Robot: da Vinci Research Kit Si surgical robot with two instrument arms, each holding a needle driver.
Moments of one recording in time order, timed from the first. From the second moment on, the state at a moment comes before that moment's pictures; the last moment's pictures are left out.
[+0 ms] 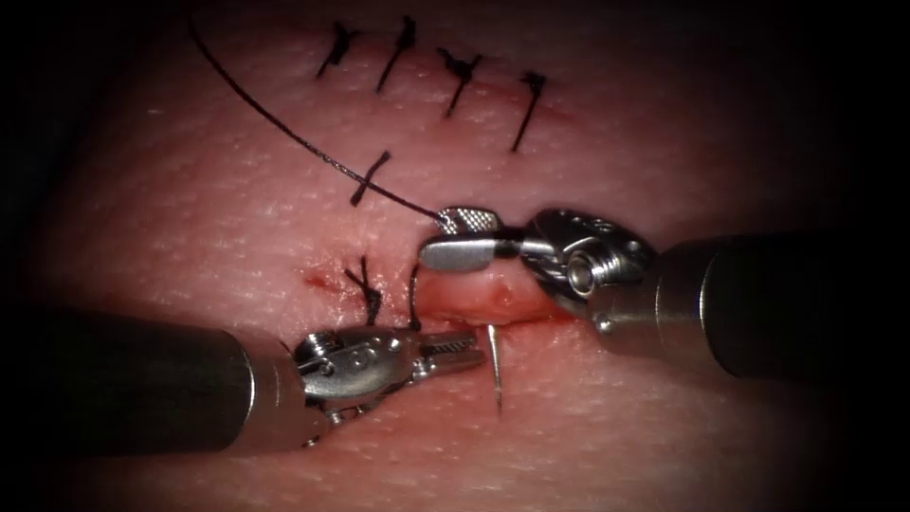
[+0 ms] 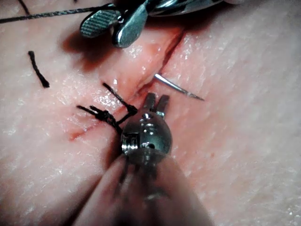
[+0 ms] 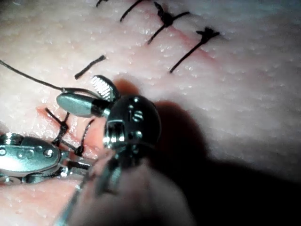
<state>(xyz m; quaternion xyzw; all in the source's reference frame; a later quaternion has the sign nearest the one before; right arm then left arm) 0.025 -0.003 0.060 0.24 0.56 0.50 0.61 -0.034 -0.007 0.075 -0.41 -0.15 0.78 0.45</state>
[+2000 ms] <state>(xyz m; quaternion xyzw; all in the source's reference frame) 0.025 -0.007 0.060 0.32 0.43 0.50 0.68 -0.034 -0.007 0.075 -0.41 -0.15 0.78 0.45</state>
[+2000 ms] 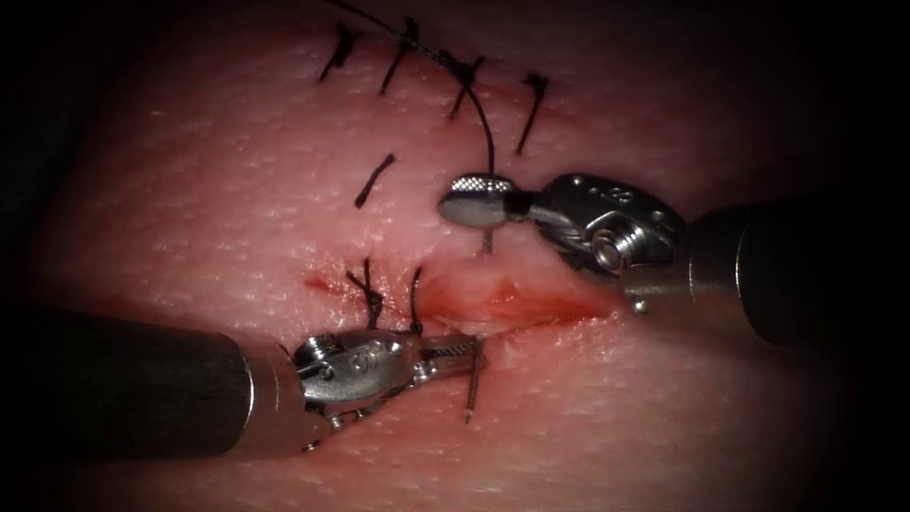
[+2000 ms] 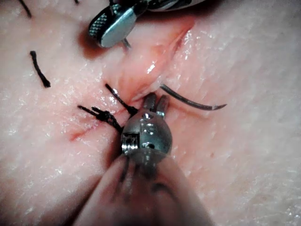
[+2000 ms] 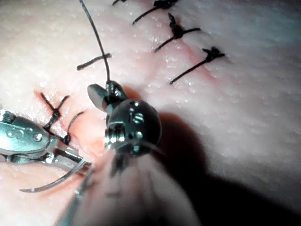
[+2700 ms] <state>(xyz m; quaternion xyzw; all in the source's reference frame) 0.024 -0.005 0.063 0.31 0.50 0.51 0.63 -0.034 -0.007 0.075 -0.41 -0.15 0.78 0.45</state>
